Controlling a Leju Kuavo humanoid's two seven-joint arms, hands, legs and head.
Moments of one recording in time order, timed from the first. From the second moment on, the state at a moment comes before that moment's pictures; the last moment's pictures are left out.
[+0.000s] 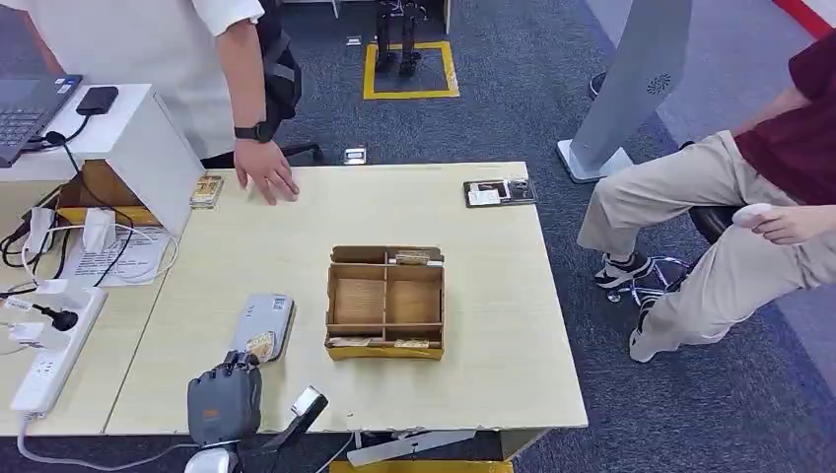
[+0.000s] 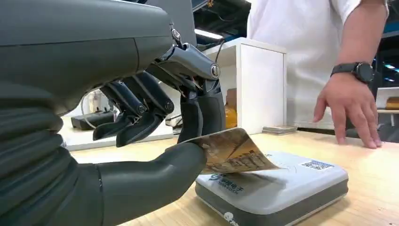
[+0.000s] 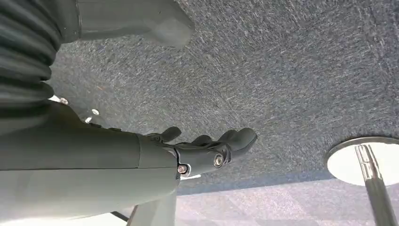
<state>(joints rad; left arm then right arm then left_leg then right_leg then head) 0.07 0.07 -0.40 -1.23 -1.55 0.70 0.47 -0.14 0.30 -1.56 -0.50 1.21 -0.69 -0.37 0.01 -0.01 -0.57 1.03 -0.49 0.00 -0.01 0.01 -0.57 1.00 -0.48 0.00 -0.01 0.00</state>
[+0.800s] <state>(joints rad) 0.12 -0.05 -0.28 -1.47 -1.51 0.71 0.16 -0.14 0.30 -1.56 -0.49 1.25 -0.69 -0.37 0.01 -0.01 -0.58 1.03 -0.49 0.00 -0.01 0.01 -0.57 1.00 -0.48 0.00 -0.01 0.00</state>
